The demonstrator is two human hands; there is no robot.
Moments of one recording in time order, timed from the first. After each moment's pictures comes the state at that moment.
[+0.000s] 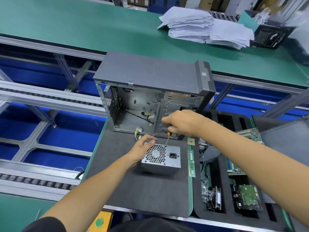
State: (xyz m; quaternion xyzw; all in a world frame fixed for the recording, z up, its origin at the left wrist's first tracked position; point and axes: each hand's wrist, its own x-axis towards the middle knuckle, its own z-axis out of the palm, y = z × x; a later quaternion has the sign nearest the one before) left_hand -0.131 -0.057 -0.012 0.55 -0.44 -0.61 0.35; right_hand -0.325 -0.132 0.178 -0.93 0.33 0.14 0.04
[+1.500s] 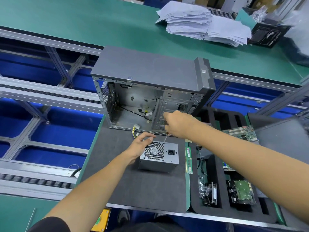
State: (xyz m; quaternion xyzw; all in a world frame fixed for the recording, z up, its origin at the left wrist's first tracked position) left_hand -0.134 -0.063 -0.024 0.52 -0.42 -0.64 0.38; right_hand -0.303 -0.113 0.170 -0.87 0.47 0.15 0.08
